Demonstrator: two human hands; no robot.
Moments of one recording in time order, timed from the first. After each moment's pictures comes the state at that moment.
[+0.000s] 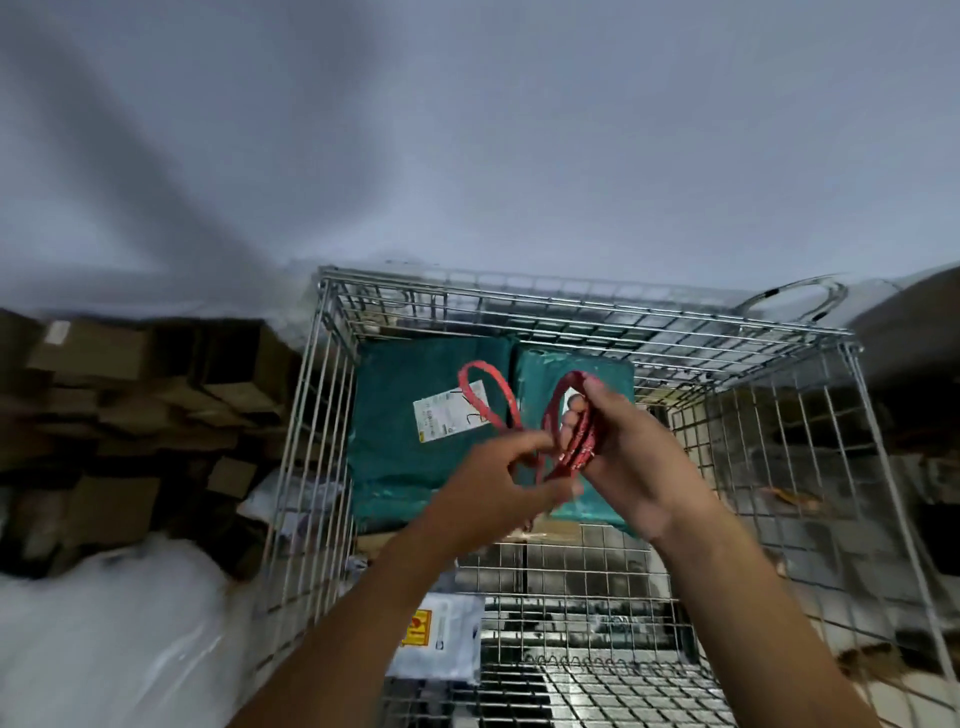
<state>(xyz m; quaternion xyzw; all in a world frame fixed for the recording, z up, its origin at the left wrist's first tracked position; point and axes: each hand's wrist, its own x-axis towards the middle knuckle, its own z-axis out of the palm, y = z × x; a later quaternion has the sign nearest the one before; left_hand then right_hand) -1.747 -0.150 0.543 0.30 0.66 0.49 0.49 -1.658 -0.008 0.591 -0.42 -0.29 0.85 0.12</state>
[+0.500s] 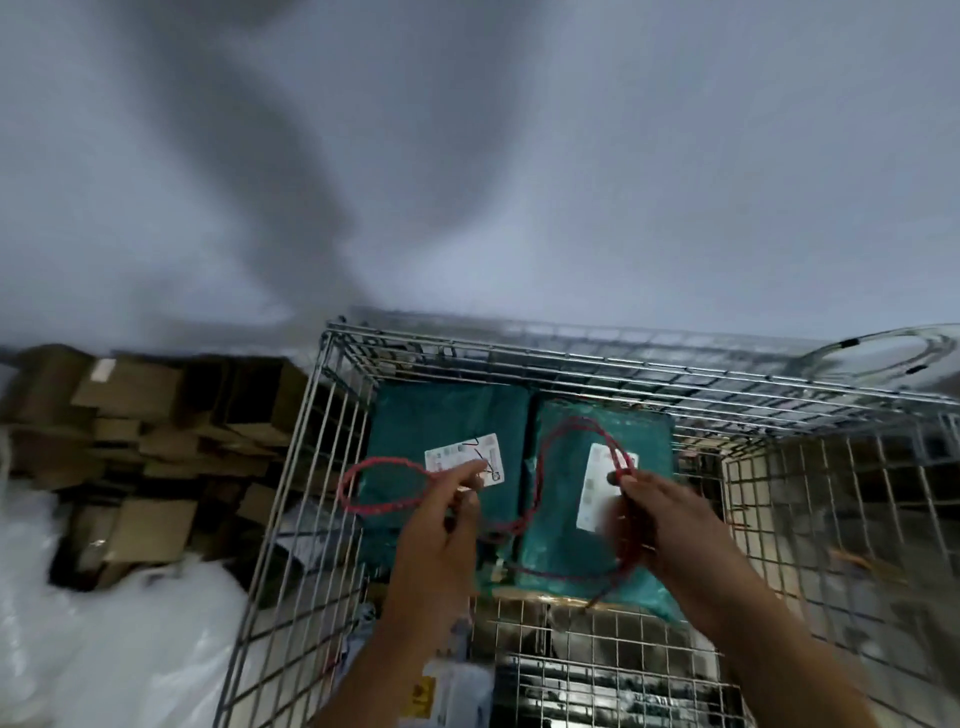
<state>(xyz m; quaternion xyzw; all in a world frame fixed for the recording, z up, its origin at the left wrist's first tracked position) -1.764 -0.142 0.530 0.15 0.81 0.50 0.28 -1.643 0.061 0.545 -0.50 -0.43 0.75 0.01</state>
